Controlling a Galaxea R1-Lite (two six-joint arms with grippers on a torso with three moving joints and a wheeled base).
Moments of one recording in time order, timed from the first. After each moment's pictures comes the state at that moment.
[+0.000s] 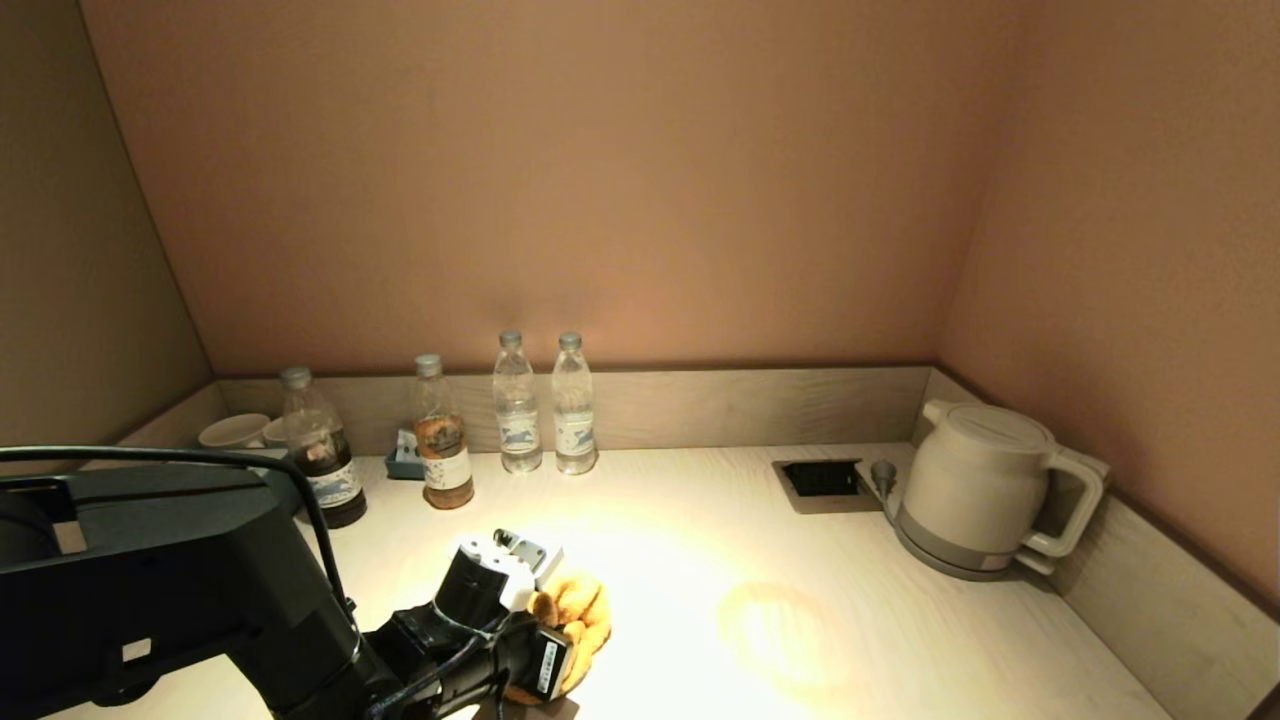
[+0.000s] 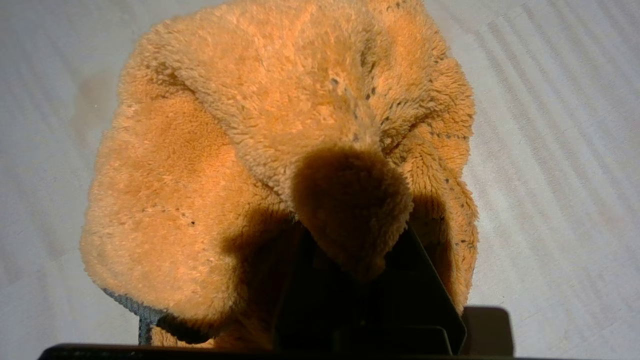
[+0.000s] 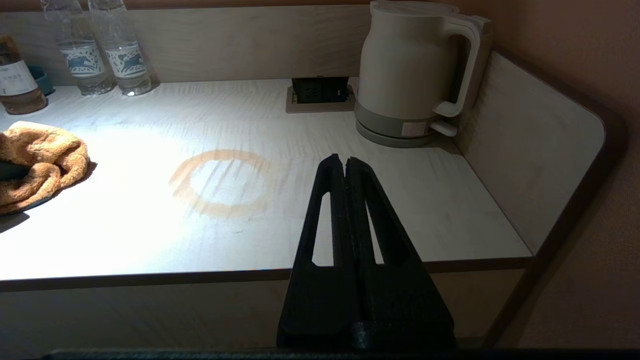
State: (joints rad) left arm -0.68 2.27 -0.75 -0.82 0.12 -0.12; right arm 0.00 0.00 0.00 0.00 0.00 0.01
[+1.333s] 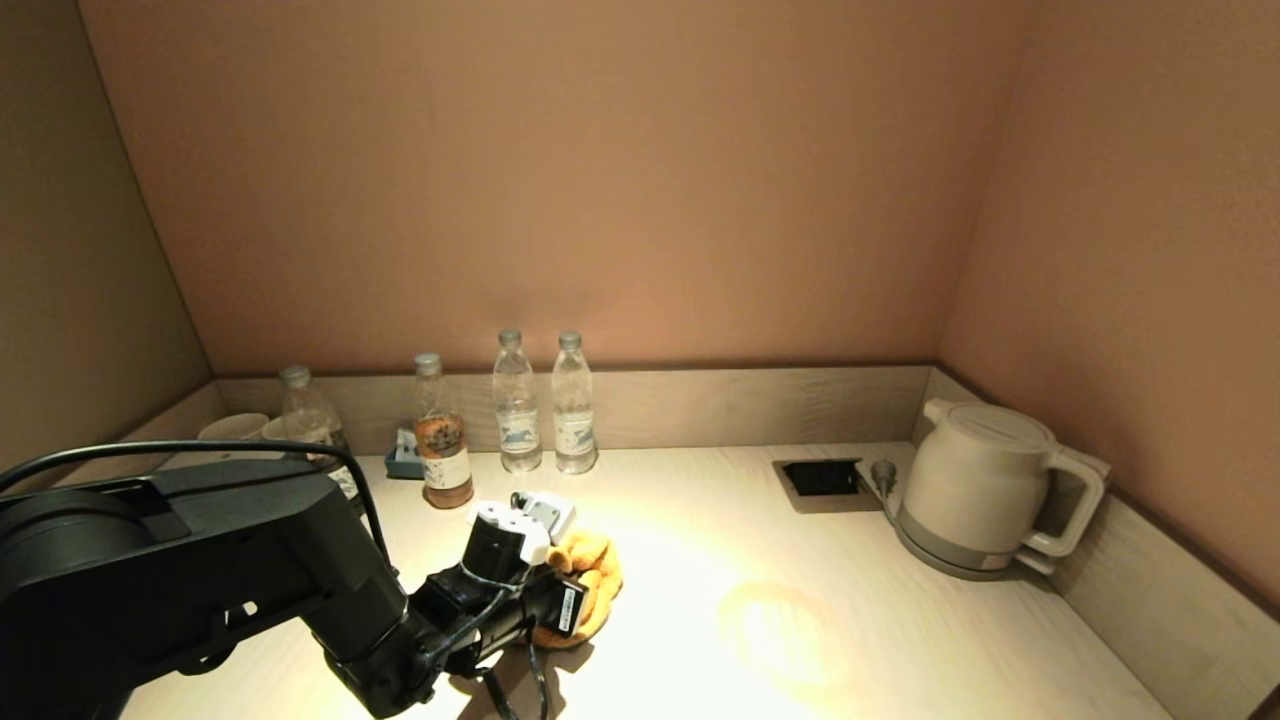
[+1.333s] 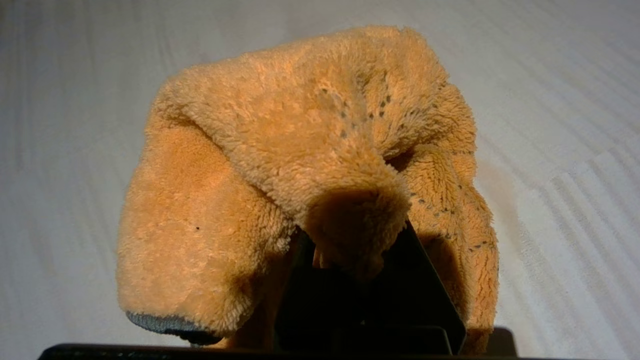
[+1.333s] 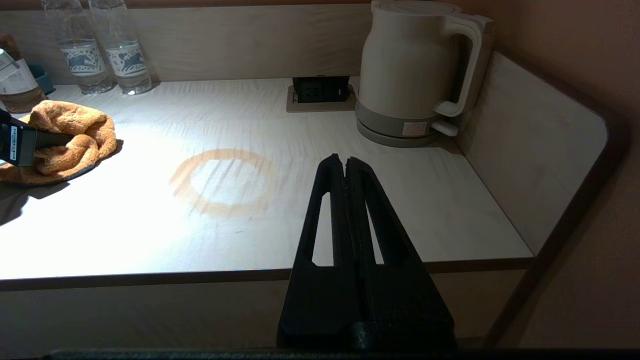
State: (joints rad) left arm -0.62 2.39 -0.95 -0.87 0.15 -0.05; right arm 0.00 0.00 0.00 0.00 0.00 0.01
